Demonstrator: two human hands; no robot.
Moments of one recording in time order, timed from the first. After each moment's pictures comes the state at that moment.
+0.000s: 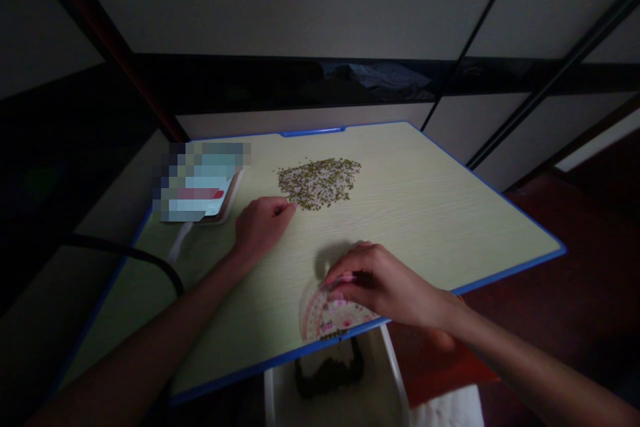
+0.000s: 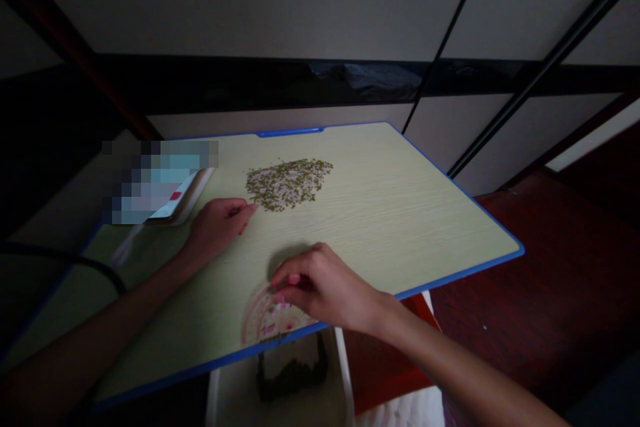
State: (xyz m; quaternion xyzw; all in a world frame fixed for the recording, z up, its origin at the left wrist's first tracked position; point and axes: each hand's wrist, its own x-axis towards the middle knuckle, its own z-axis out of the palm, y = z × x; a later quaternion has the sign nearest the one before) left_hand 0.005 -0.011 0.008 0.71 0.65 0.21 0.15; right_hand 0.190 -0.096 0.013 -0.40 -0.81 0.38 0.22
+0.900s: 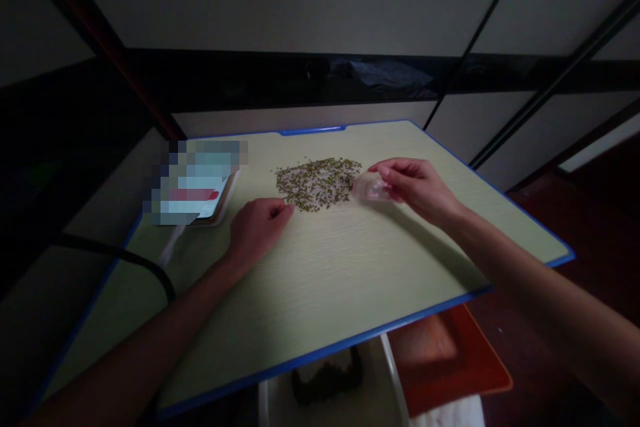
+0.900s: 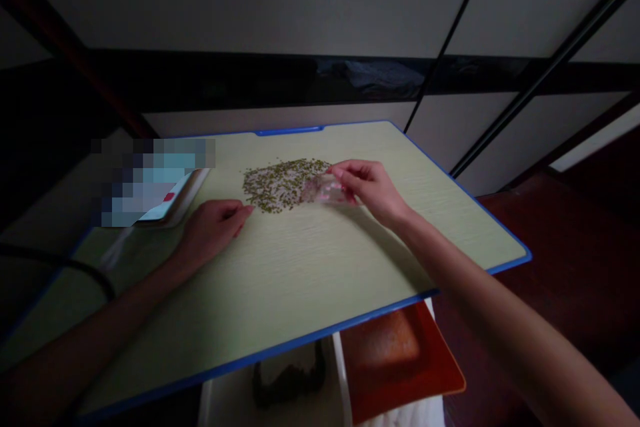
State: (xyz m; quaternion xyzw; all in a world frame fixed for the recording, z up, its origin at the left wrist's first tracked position) left_hand 0.005 -0.010 0.008 0.70 0.66 0.20 0.17; right_hand 0.253 -0.006 0.025 -0.49 -0.59 0.43 0.48
